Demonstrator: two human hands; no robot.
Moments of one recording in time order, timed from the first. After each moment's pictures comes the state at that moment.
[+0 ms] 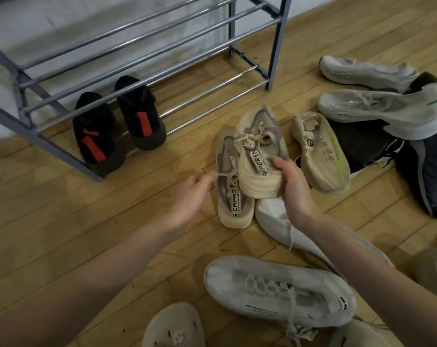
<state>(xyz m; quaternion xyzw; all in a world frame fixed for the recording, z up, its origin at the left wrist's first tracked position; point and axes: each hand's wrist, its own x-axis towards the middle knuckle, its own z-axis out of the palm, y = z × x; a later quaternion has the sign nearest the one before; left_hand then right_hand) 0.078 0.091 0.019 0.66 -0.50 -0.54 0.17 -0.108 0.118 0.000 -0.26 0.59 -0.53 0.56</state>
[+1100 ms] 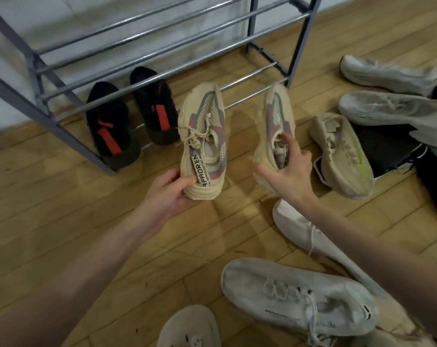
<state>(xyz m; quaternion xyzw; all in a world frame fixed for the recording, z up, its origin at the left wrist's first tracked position) 0.161 0.084 0.016 0.55 -0.38 -0.66 0.33 -0.078 0.083 -0.017 -0.47 0.75 -0.35 0.31</state>
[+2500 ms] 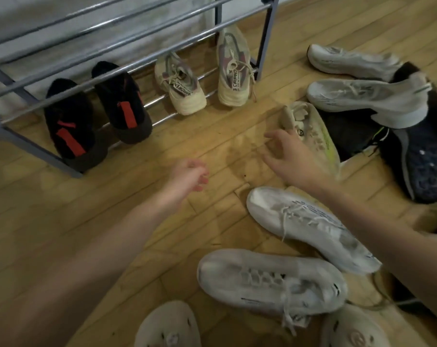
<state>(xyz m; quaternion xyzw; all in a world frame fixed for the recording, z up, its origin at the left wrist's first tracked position) 0.078 0.051 -0.007 0.64 -0.45 -0.58 0.22 -0.141 0.081 0.004 -0.63 0.71 -0.21 0.24</state>
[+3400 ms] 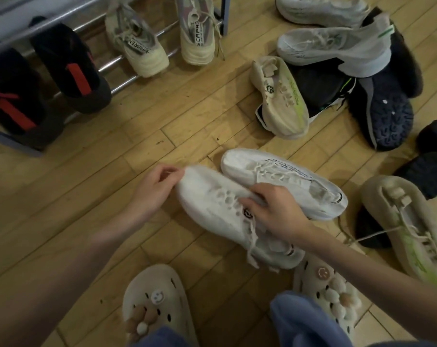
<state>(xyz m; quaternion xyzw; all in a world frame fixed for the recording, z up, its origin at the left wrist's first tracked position) 0.106 0.129 -0.030 0.61 -0.57 -0.54 0.12 -0.122 0.235 -0.036 -0.63 0.69 -0.19 0.29</state>
